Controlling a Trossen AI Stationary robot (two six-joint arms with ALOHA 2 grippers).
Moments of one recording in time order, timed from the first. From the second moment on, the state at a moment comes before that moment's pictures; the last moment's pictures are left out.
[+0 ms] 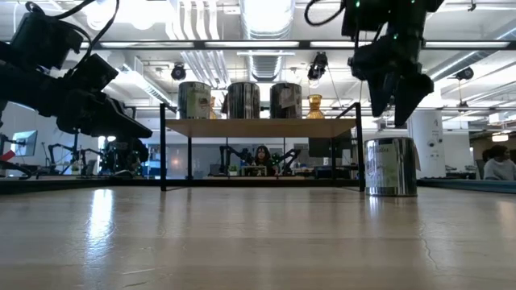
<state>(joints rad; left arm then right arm) 0.04 0.63 0.01 0.34 -0.28 0.10 -0.24 1.34 1.06 -1.06 0.03 0.65</state>
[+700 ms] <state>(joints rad) 0.04 0.63 0.01 0.33 -0.28 0.10 -0.29 1.42 1.00 -0.98 -0.06 0.49</state>
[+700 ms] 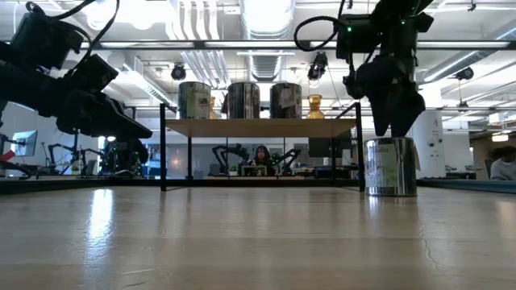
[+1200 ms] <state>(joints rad) 0.04 0.63 0.01 0.34 -0.28 0.10 -0.29 1.42 0.98 -0.95 -0.10 0.47</state>
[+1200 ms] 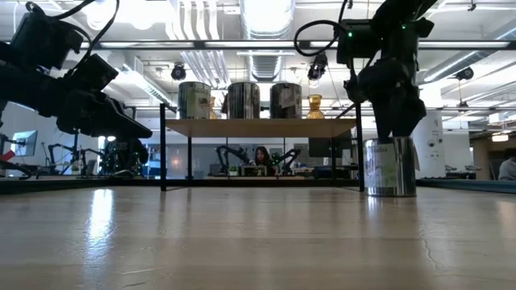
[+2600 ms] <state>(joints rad) 0.04 0.63 0.01 0.33 -0.28 0.10 -0.25 1.67 1.09 -0.94 -0.15 0.60</state>
